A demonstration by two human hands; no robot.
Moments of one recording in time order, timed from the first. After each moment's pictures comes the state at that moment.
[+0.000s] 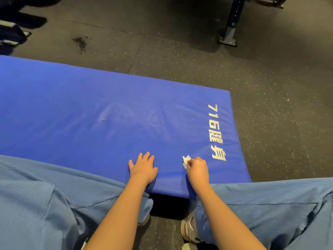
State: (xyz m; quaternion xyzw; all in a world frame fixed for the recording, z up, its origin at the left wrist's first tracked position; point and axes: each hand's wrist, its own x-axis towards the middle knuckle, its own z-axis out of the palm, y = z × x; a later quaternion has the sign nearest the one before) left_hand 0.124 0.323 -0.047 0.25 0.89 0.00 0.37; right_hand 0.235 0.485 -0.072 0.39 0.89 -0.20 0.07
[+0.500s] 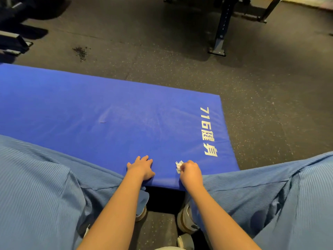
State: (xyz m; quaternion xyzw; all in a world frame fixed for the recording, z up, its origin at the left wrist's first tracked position) left_hand 0.128 0.316 -0.025 0.30 0.86 -0.04 0.42; right_hand 0.259 0.457 -0.043 0.36 0.90 -0.21 0.10
